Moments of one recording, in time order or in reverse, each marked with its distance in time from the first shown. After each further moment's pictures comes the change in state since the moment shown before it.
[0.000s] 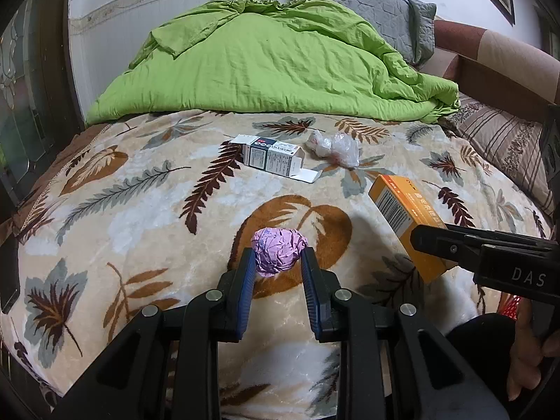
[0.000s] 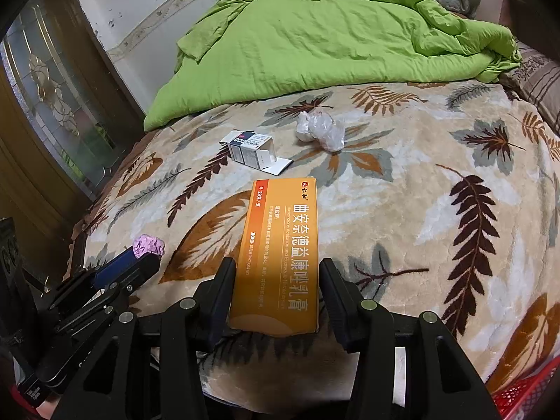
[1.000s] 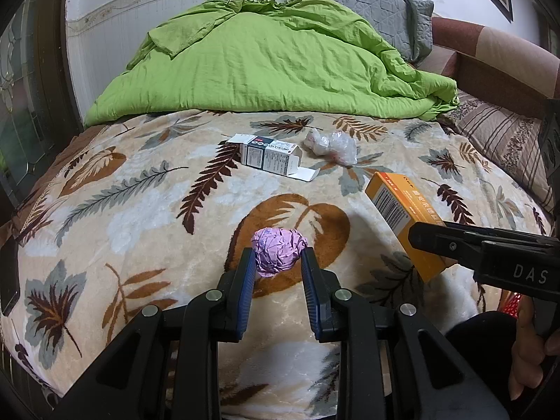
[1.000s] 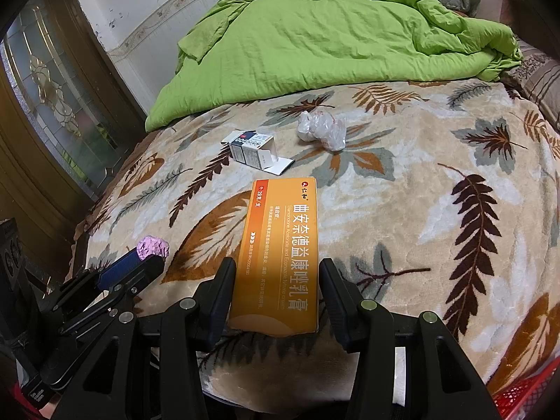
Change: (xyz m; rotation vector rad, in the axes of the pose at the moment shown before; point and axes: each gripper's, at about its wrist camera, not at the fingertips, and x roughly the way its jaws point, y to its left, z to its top) left arm 0.000 -0.001 0.000 0.002 0.002 -0.001; right arm 0.001 0.003 0.000 0.005 0.001 0.001
